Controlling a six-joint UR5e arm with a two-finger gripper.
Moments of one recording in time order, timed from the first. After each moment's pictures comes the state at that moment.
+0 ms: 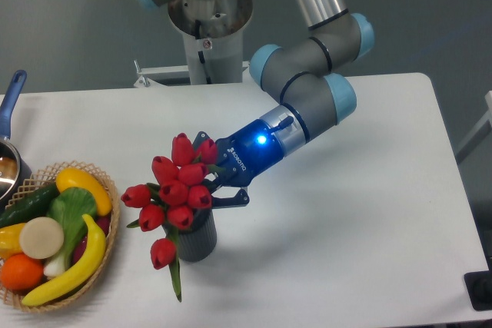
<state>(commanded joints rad) 2.59 -2.02 -1.83 -0.67 0.05 1.13</state>
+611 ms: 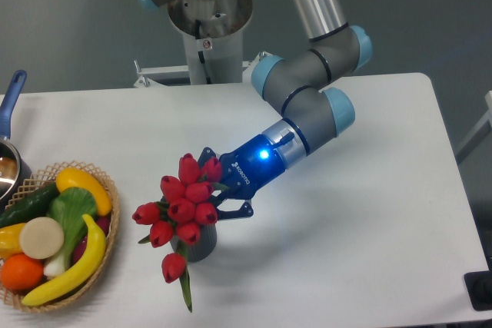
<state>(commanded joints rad) 2.59 -2.05 -1.84 -0.67 0.11 1.19</state>
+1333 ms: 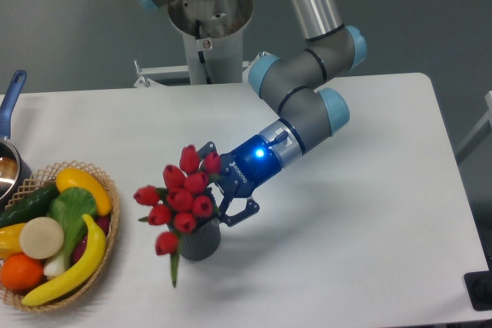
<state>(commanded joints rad) 2.60 -1.98 -1.90 -0.67 0.16 1.27</state>
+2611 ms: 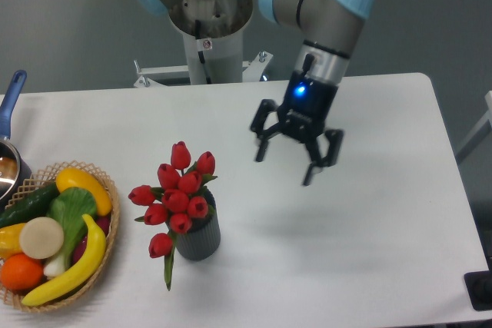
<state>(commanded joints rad) 2.75 -1.68 -1.80 -0.69 1.08 1.26</state>
